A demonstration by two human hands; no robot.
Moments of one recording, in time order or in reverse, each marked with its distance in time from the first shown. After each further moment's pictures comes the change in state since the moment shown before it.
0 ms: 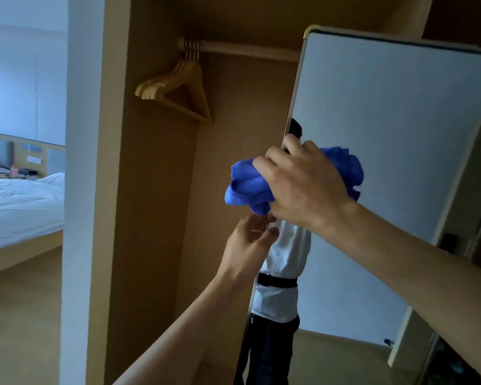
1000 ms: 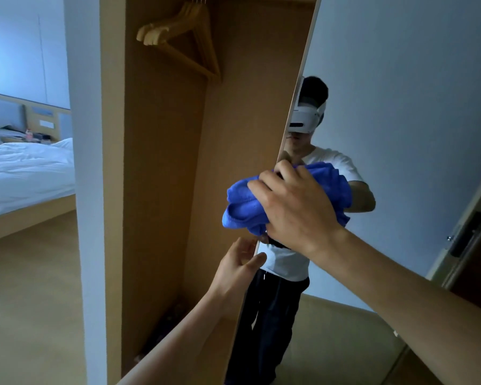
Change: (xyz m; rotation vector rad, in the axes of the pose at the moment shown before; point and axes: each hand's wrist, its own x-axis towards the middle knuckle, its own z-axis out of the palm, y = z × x) left_hand -0.064 -0.110 0.005 0.006 -0.047 -0.212; right_hand -0.066 -0.061 0.022 0.152 -0.239 -0.030
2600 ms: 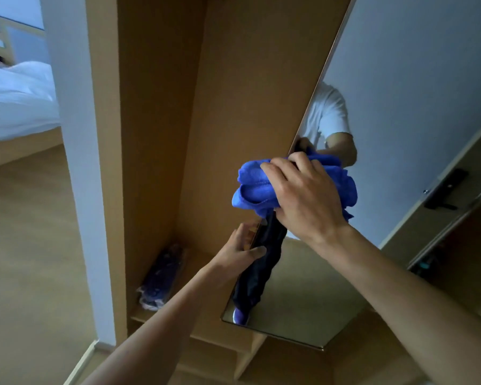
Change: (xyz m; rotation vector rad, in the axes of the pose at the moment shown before) left_hand -0.042 -0.079 -0.015 -0.004 -0.247 -0.193; right_hand -0.040 -0.066 0.037 0.090 -0.178 0.125
